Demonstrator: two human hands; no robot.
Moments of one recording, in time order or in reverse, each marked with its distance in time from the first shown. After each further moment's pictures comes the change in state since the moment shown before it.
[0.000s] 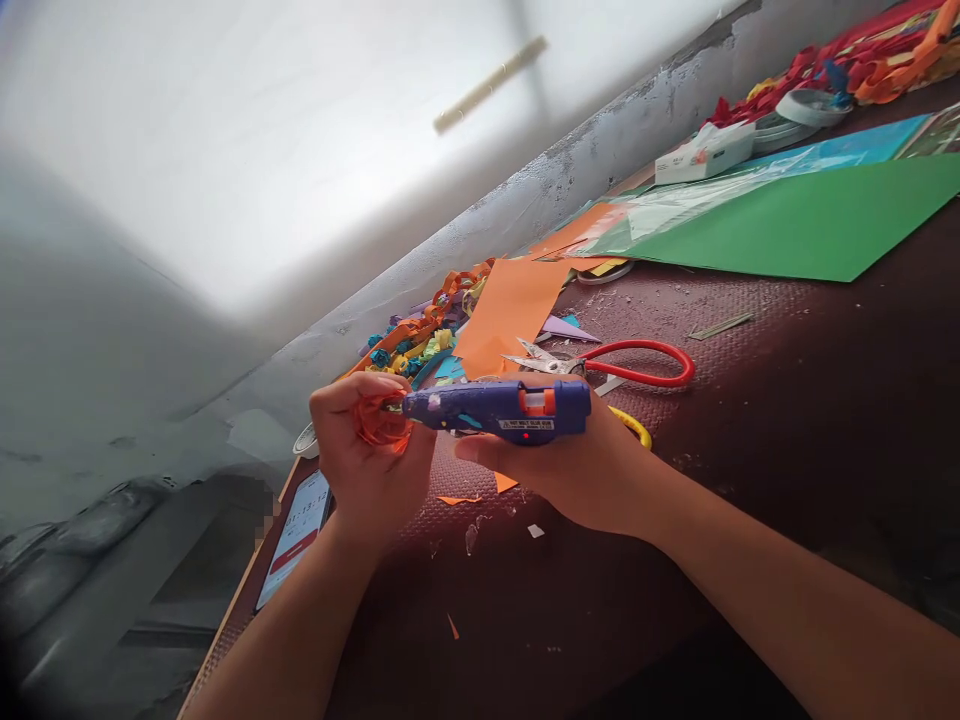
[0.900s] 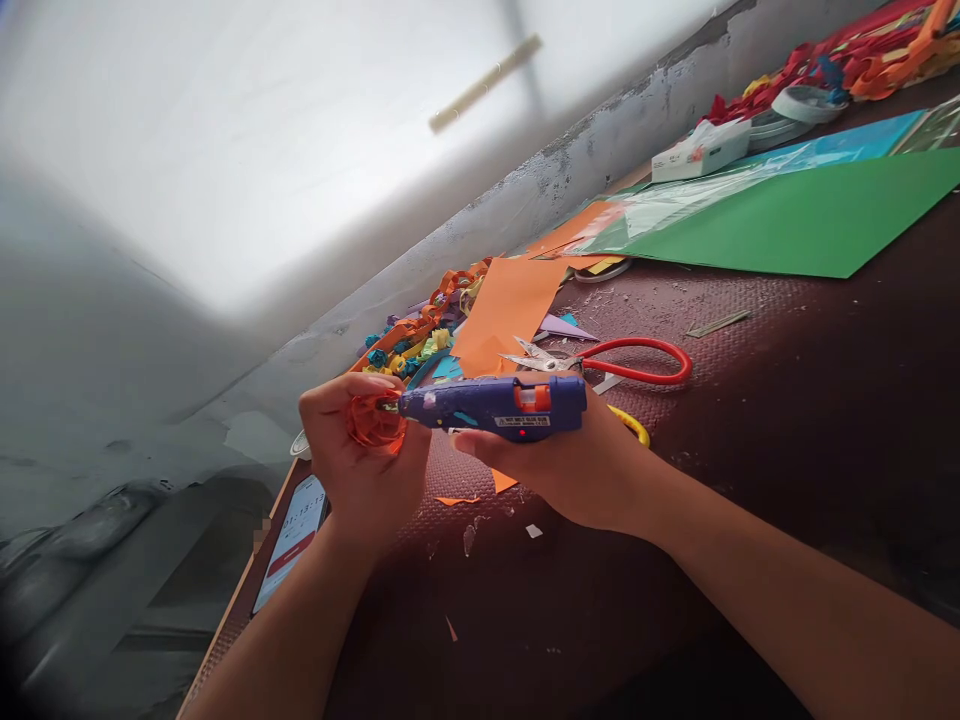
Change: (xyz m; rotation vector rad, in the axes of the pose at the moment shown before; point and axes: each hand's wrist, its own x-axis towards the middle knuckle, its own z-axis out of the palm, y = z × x) left_hand 0.000 -0.004 -0.001 0.035 0.038 0.087; right_hand 0.001 -0.003 0.001 -0.092 0.037 0.016
